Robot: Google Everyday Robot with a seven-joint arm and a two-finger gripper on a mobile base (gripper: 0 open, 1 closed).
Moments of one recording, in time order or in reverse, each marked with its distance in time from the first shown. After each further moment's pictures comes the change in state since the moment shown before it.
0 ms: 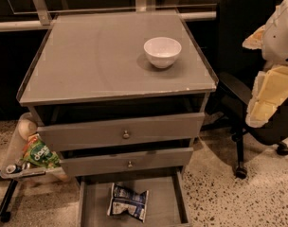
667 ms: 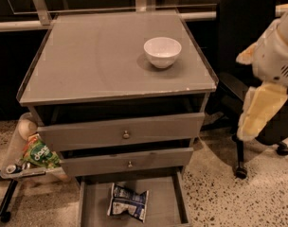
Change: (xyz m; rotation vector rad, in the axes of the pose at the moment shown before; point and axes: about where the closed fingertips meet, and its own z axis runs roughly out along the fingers) arm 0.001 0.014 0.025 -0.026 -0.005 0.018
